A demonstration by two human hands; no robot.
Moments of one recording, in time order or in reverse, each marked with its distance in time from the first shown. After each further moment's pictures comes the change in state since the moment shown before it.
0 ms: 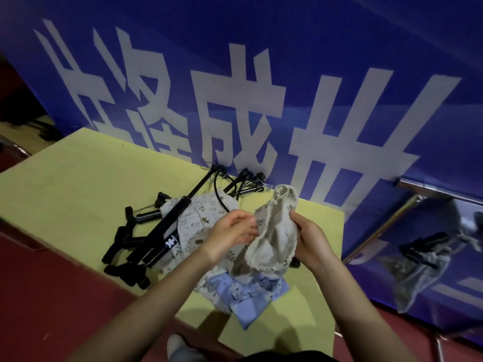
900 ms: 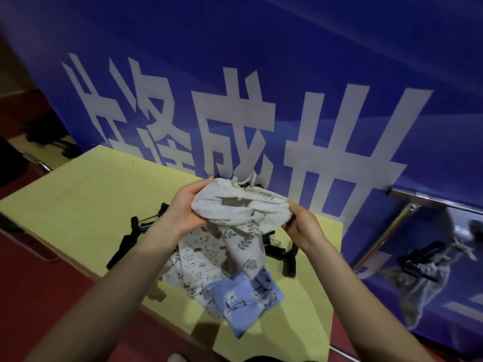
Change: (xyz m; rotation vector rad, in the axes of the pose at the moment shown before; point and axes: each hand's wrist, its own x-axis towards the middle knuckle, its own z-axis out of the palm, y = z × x) left_hand 0.002 0.083 -0.024 -0.669 0.013 -0.127; right_hand 0.029 -0.035 -0.012 -0.052 0.080 -0.158
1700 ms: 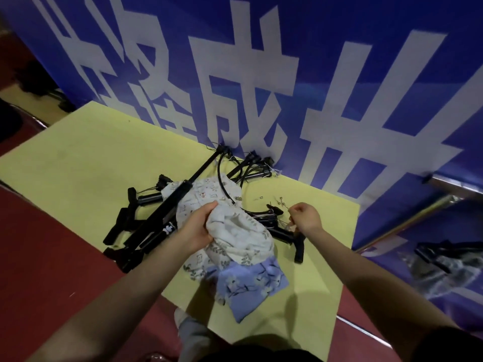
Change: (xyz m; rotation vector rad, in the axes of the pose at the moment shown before) left_hand 0.068 -0.081 -0.092 0.082 0.281 -0.243; right_hand 0.116 0.064 -0.059 -1.105 0.169 -0.023
